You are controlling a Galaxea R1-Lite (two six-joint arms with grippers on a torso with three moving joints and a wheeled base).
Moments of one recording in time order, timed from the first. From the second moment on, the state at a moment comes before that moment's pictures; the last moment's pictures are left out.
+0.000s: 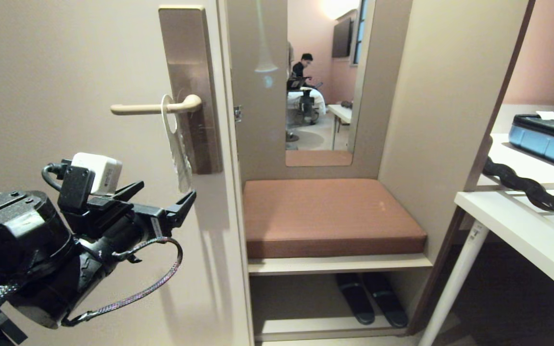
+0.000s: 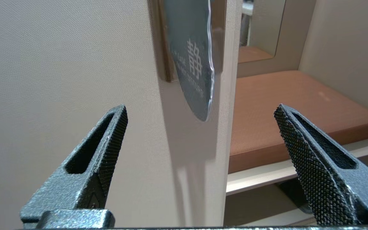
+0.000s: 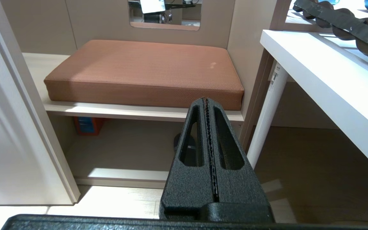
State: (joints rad) left arm -0.42 1.56 -0.35 -1.21 0.19 0.03; right arm 0.01 0.00 -0.01 0.03 0.00 -0.01
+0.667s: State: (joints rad) left arm -0.42 1.52 -0.34 -1.24 0.19 0.03; right arm 0.01 0.00 -0.01 0.03 0.00 -0.01
